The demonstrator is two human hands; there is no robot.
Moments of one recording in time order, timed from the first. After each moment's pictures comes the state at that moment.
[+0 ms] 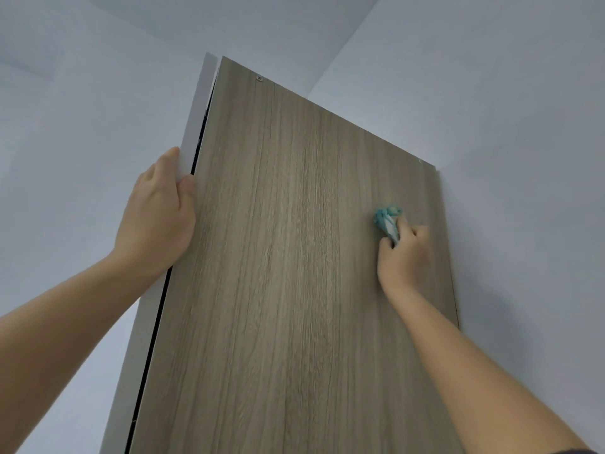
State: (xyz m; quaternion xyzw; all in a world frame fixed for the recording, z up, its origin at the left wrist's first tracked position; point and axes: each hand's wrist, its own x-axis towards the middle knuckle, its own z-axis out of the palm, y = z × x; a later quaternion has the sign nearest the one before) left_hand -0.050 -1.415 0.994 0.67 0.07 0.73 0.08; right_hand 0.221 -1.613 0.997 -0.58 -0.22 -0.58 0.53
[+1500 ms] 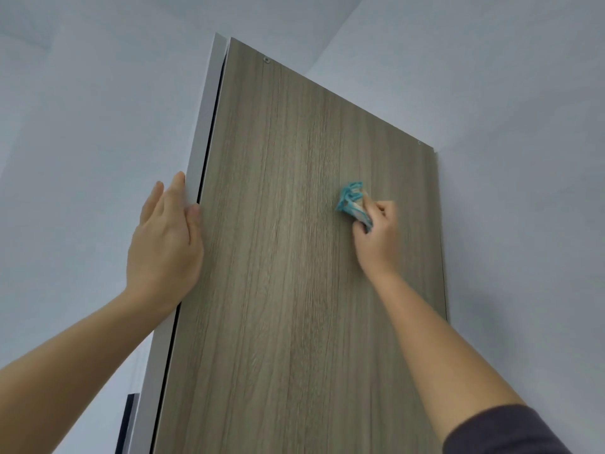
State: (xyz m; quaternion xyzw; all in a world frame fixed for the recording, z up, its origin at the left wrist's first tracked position) left_hand -0.054 -1.419 0.926 0.69 0.09 0.71 0.11; right_hand 0.193 -1.599 0.978 -0.53 -0.38 -0.59 0.48
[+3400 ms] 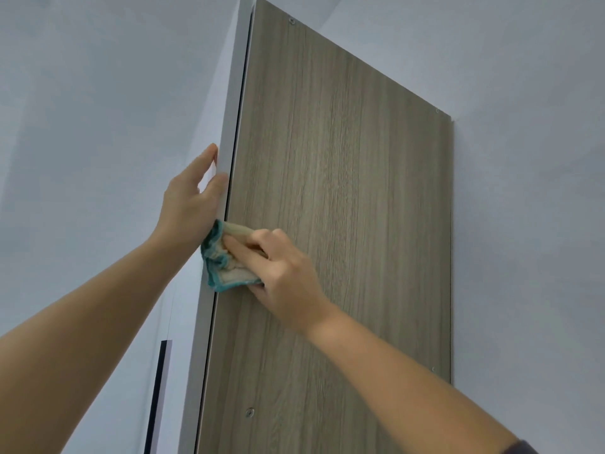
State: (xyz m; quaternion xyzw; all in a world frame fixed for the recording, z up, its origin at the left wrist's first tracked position) left_hand -0.079 -1.405 0.929 0.69 -0.03 0.63 0.35; right_hand 0.046 -1.519 0.863 -0.43 -0.62 -0.62 0.23
